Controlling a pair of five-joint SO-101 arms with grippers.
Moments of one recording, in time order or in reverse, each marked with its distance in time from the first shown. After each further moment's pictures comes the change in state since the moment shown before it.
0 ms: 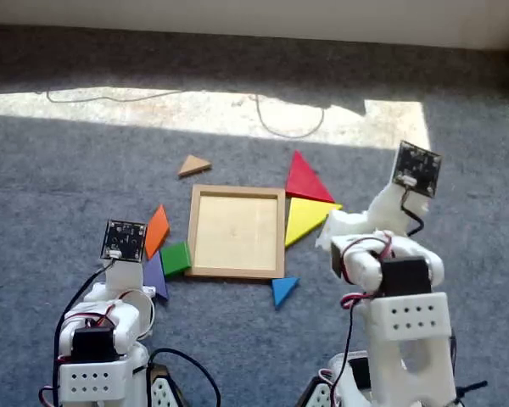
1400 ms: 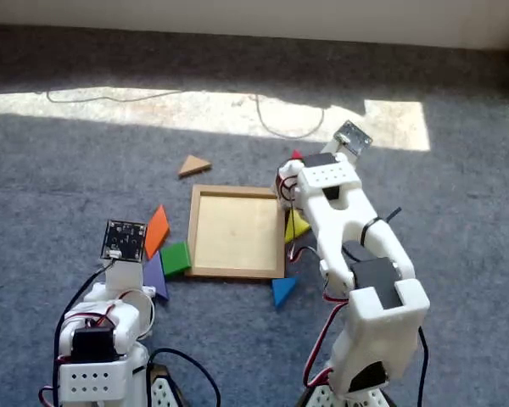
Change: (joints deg) left arm 0.0 0.0 0.0 0.0 0.0; right arm -4.8 67.3 -32.1 -17.8 -24.8
